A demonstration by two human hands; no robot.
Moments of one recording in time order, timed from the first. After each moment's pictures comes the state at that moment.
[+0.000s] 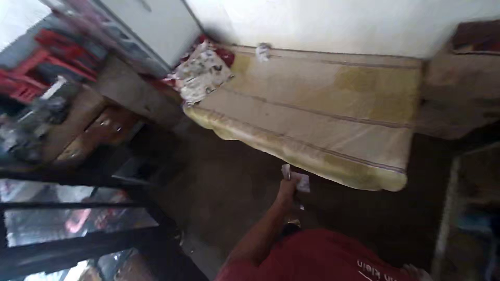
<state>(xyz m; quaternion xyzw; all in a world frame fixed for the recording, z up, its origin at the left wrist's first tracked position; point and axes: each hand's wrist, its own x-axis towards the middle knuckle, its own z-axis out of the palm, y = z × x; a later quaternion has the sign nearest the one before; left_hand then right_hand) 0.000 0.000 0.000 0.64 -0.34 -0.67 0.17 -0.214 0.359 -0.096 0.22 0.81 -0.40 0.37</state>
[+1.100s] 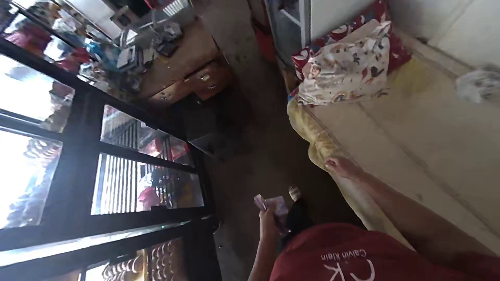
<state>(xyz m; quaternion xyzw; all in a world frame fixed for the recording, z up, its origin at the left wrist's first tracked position) 0.533 -0.475 -0.017 0.77 0.03 -0.43 0.47 0.313 -0.711 -0.079 -0.73 0.46 0.03 0.51</state>
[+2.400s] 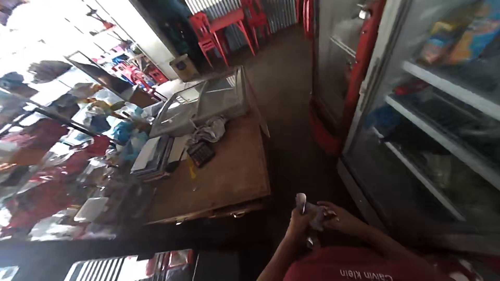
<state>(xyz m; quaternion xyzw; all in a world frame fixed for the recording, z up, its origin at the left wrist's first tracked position) 1.058 -1.376 -0.029 0.66 -0.17 -0.55 0.47 0.893 -1.480 -0.078 -0.66 0.30 -0.04 0.69</state>
